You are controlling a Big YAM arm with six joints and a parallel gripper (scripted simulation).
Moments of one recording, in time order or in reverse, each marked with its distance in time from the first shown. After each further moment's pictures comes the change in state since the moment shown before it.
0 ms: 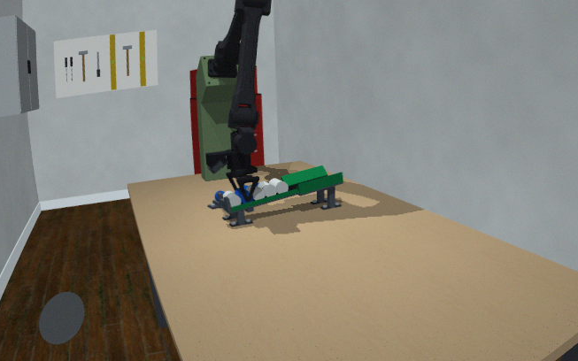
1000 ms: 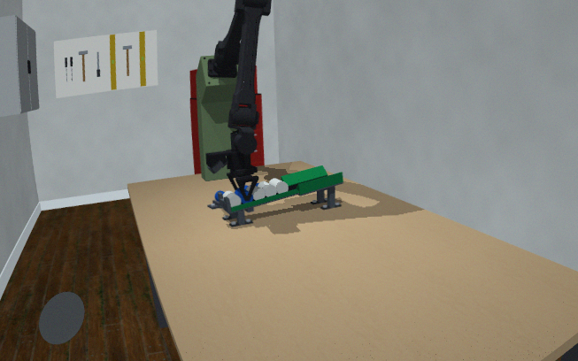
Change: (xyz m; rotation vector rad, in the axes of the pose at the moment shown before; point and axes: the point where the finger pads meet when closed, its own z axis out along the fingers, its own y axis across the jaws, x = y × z) arm 0.000 0.000 0.000 0.000 0.000 0.000
